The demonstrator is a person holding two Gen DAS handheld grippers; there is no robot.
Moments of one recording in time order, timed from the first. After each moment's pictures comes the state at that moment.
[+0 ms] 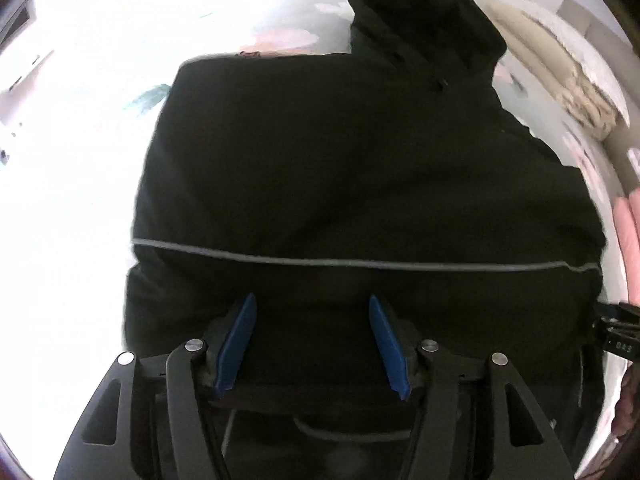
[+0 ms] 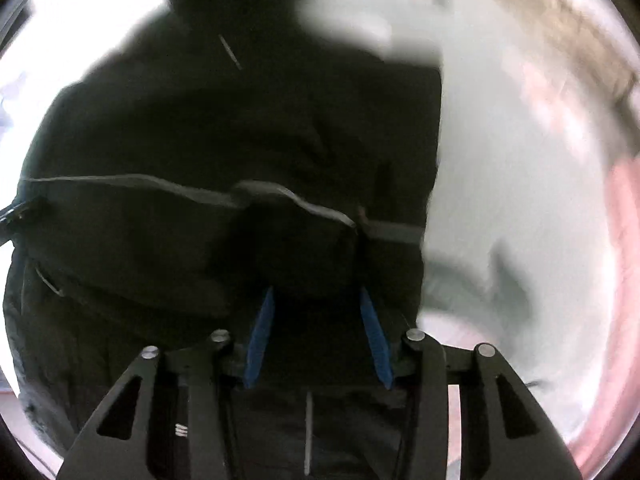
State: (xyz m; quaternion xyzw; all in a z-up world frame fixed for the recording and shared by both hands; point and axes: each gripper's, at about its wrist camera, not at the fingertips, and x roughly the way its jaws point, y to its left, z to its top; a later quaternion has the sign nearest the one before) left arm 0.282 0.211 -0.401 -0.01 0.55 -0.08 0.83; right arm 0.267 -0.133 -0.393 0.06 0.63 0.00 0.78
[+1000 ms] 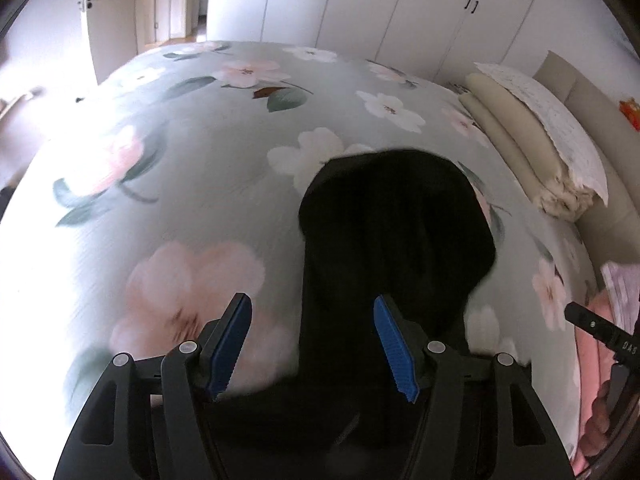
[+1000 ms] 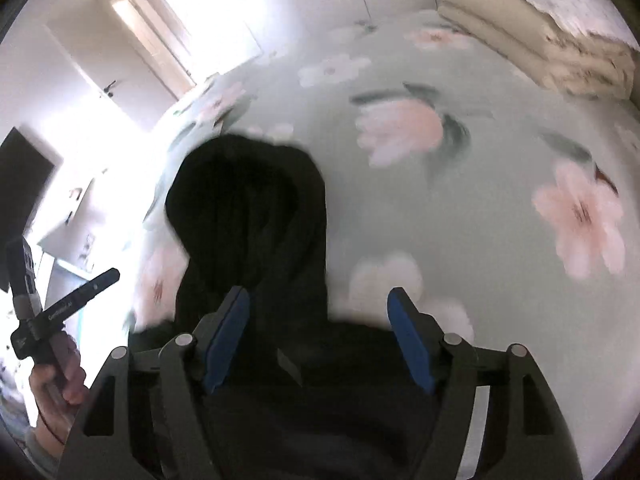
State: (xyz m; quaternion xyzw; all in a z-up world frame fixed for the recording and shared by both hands) left arm 0.538 0.162 -0.279 -0.05 0.49 -0.14 0.86; right arm 0.497 -0.180 -0.247 0.19 0.47 0.00 0.86
